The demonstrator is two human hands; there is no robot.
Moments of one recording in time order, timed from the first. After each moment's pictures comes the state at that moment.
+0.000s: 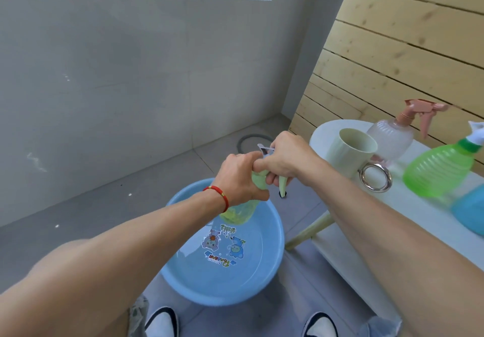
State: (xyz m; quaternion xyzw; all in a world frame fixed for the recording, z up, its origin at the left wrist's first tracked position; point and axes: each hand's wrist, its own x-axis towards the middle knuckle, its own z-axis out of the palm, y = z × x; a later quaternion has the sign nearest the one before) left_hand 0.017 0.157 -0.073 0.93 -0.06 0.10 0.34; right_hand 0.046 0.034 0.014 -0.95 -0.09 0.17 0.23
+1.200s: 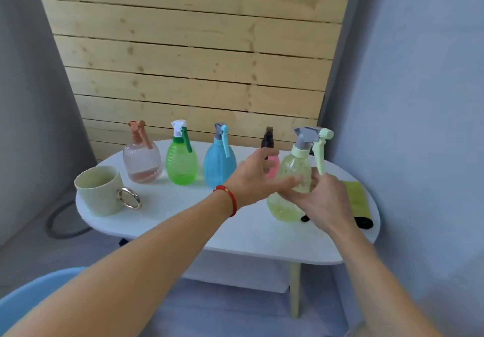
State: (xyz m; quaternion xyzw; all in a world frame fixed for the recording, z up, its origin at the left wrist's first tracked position) left_hand -0.047 -0.270 0.047 0.78 -0.39 -0.16 0.46; right_hand -0.170 -0.398 0.027 -0.86 0.28 -0.25 0.34
